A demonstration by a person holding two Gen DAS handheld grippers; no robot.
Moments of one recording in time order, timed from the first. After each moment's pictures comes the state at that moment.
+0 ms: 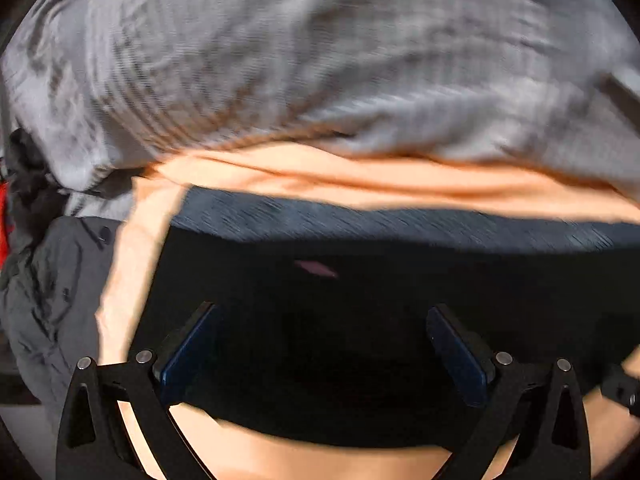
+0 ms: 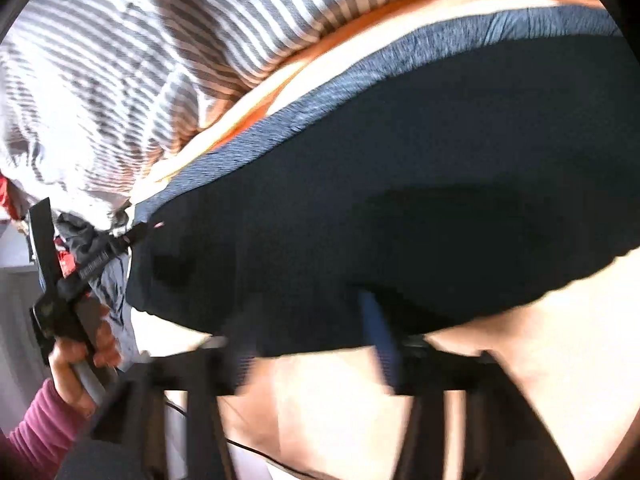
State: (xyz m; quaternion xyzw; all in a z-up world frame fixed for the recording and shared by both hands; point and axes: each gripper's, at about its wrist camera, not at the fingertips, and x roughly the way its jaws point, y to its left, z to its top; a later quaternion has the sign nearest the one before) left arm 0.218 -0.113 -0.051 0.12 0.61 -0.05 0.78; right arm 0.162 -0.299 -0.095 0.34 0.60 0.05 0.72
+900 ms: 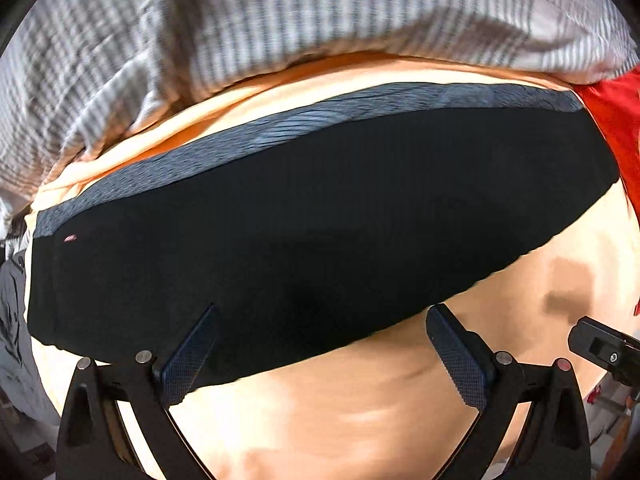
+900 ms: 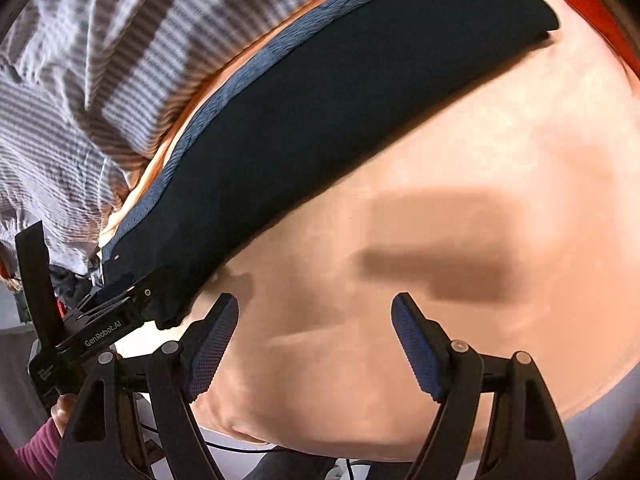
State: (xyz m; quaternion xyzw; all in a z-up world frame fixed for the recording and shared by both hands) left arm 0.104 -0.336 -0.055 0.17 0.65 -0.17 0.72; right arm 0.039 -0.457 -0.079 0.38 0.59 -0.06 0.71
